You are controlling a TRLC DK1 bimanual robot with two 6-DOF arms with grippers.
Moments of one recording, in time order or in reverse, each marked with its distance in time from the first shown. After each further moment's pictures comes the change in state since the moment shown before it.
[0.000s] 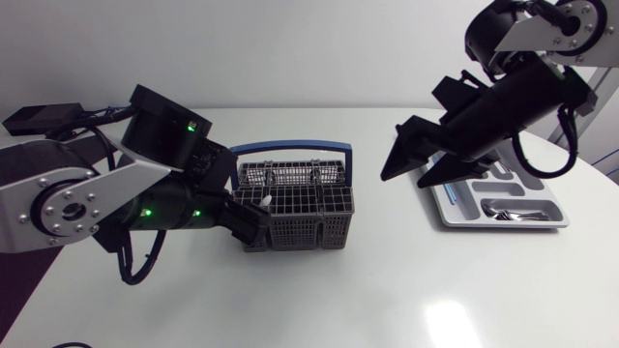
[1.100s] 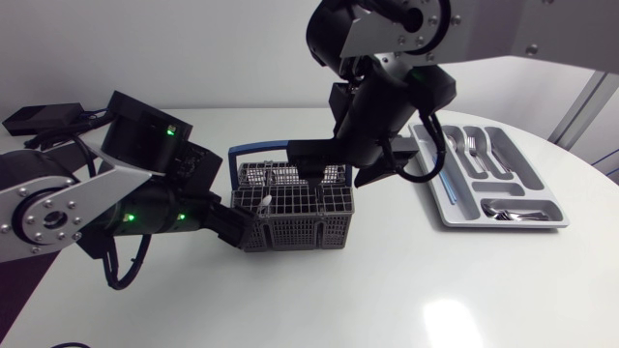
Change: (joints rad) left arm 0.052 -0.053 -0.051 0.009 0.007 0.027; right arm 0.445 0.209 0.229 -0.009 0.448 0.341
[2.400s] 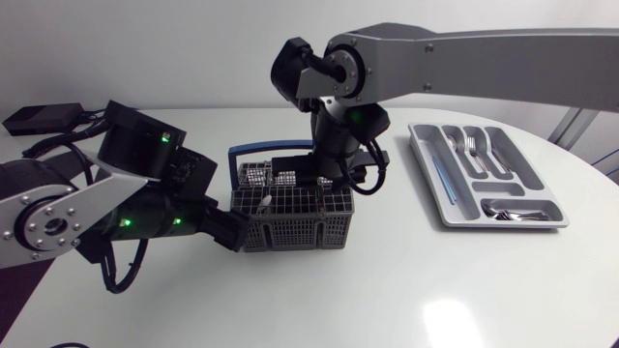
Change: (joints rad) left arm 0.027 -0.008 -0.038 0.028 0.023 0.004; right arm 0.030 0.176 0.043 0.083 0.141 0.105
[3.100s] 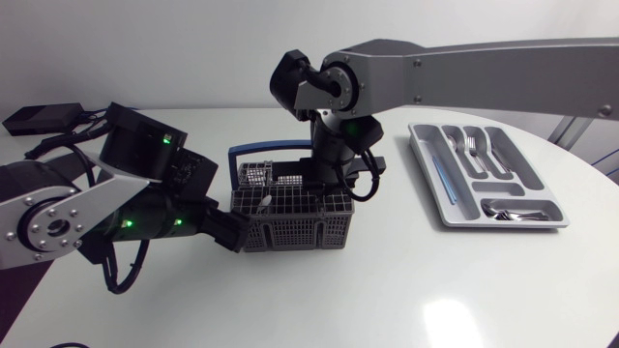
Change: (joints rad) left arm 0.000 0.005 -0.006 0.008 0.000 0.000; right arm 0.000 0.016 -0.031 0.052 0.023 0.019
